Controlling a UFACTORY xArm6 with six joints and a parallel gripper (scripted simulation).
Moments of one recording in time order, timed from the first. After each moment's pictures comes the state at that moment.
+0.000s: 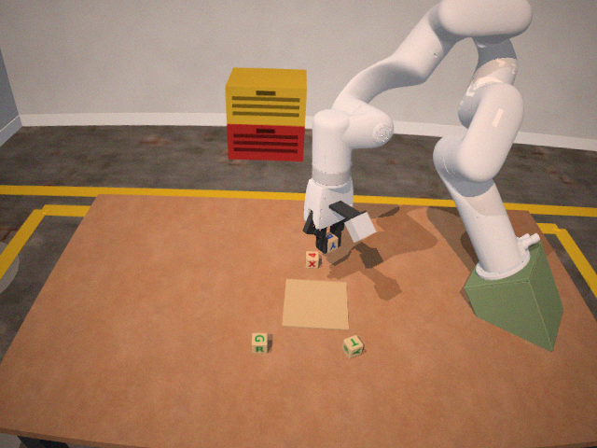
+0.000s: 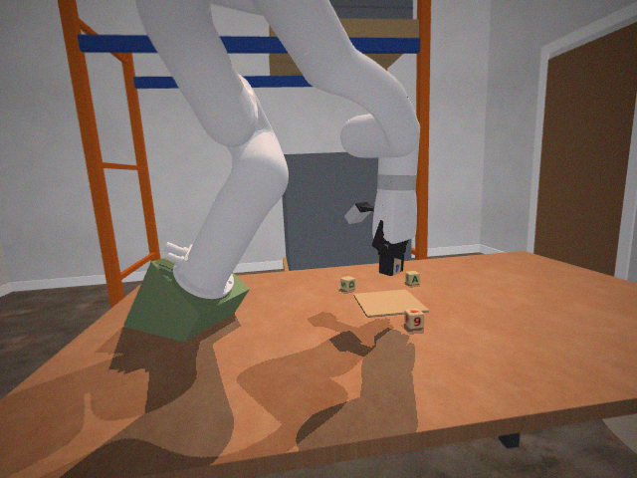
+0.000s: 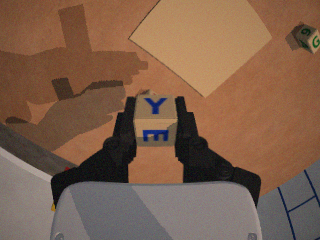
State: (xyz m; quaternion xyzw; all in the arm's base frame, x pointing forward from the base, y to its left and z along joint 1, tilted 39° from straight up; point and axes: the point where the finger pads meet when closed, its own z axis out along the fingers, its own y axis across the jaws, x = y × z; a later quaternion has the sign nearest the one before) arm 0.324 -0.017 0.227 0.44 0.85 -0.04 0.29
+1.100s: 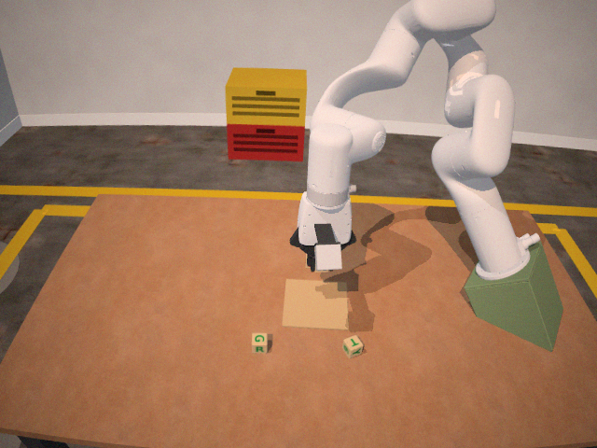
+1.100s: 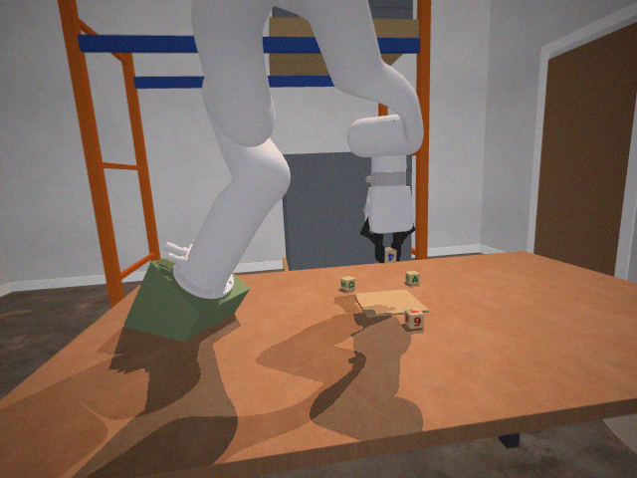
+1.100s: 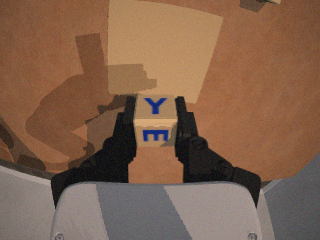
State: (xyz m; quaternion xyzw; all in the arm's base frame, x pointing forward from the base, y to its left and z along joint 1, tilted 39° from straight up) arm 0.346 0.052 0.215 0.64 0.69 0.04 0.32
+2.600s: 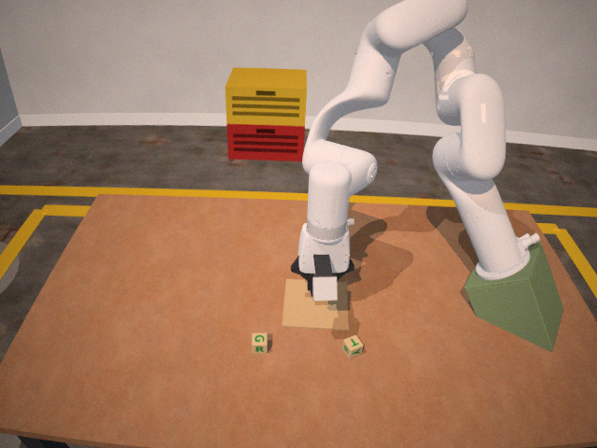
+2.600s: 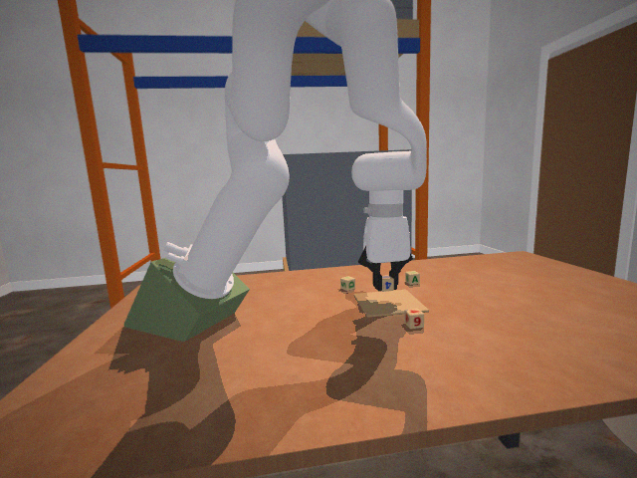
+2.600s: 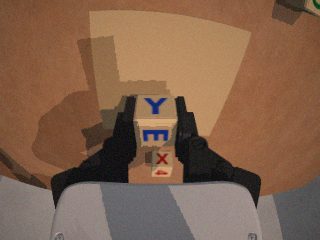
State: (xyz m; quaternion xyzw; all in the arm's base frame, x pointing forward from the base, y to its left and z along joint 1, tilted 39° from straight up) arm 0.377 0.030 0.158 0.66 0.68 0.04 0.32
